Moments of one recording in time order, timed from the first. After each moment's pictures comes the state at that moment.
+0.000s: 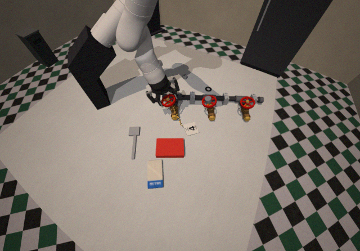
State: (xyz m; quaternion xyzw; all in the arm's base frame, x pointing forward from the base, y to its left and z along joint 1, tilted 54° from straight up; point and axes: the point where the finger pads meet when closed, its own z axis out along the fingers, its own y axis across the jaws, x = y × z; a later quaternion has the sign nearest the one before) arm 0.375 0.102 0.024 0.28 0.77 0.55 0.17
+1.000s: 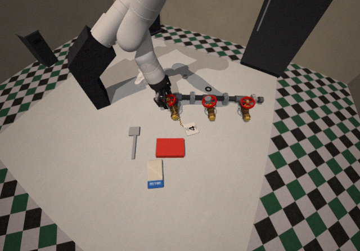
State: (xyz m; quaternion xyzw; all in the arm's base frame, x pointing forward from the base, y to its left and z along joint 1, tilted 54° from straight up) arm 0.376 0.101 0.022 -0.13 0.81 0.40 0.41
